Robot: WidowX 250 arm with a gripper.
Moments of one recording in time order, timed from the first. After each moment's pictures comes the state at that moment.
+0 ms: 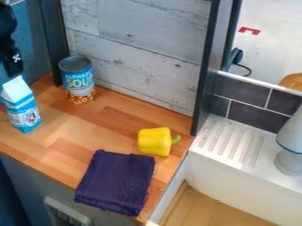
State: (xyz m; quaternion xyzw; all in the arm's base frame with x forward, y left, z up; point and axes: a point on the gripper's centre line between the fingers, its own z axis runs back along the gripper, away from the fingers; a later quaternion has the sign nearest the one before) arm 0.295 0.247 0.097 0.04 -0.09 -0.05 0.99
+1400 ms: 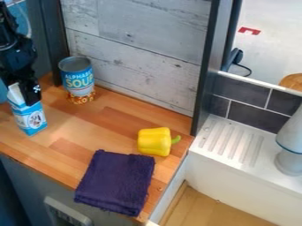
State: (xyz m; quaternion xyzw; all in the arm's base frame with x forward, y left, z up) arm 0.295 0.219 0.046 0.01 -0.07 -0.06 1.00
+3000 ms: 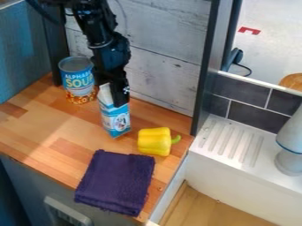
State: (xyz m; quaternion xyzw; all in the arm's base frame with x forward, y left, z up) arm 0.365 0.070 0.058 -0.05 -0.08 -0.19 0.98
